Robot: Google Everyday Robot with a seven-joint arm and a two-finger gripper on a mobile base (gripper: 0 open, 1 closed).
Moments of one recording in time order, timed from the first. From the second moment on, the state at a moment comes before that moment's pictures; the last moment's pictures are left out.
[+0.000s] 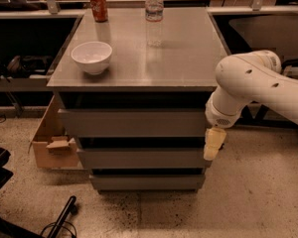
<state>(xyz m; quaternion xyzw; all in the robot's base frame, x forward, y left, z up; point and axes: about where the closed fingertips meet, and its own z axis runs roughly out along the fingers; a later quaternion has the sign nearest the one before) 0.558 -0.196 0.713 -0.63 0.77 -0.03 0.11</state>
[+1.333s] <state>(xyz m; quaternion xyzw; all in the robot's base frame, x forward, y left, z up) 0.591 -0.183 0.701 -0.67 0.74 -0.03 0.07</state>
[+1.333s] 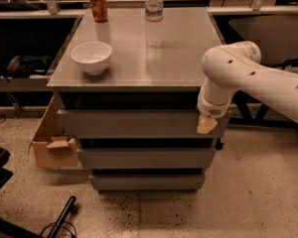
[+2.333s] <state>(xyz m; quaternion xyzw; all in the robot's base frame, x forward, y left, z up) 0.588 -0.183 0.716 -0.67 0.74 -0.03 0.07</state>
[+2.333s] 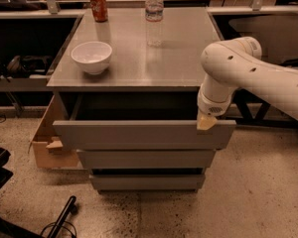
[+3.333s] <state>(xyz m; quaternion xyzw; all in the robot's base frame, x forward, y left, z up) 0.588 -0.183 0.716 -0.67 0.74 -0.03 0.07</state>
